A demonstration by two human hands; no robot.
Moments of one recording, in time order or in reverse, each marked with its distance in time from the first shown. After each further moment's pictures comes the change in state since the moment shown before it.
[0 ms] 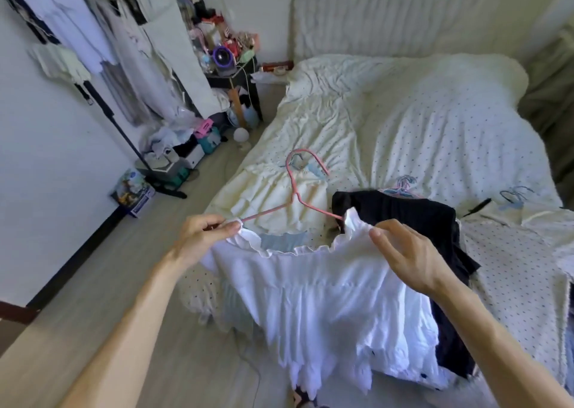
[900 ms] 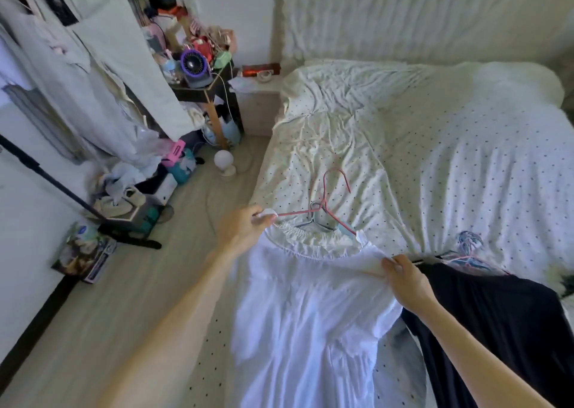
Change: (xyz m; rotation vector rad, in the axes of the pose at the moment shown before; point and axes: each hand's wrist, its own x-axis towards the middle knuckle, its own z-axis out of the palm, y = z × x) left_hand 0.530 -0.109 -0.085 0.413 -0.013 0.097; right_hand 0.422 -0.038 0.191 0.155 0.021 0.619
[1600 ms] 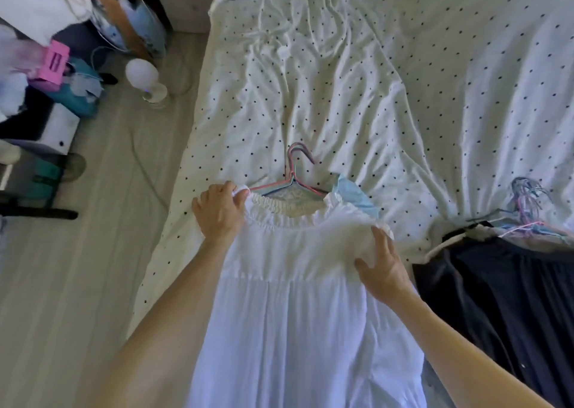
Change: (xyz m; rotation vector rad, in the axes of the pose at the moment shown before) left_hand 0.199 -0.189 0.281 0.439 -0.017 -0.140; right_hand 0.221 0.114 0.186 -0.237 -0.041 0.051
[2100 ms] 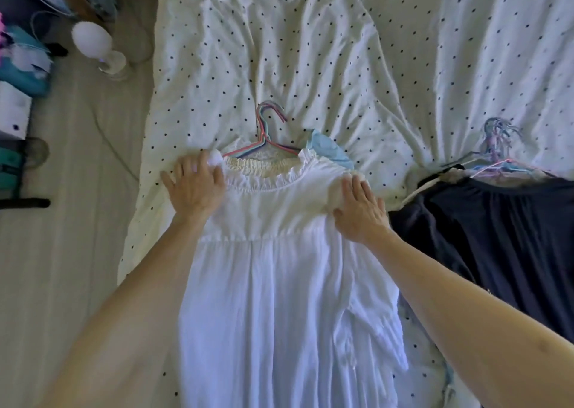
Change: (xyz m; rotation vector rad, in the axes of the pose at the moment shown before) left_hand -0.018 -0.008 0.023 0.067 -0.084 0.054; right_hand 0.017 -0.001 0.002 -0.405 -0.173 0.045
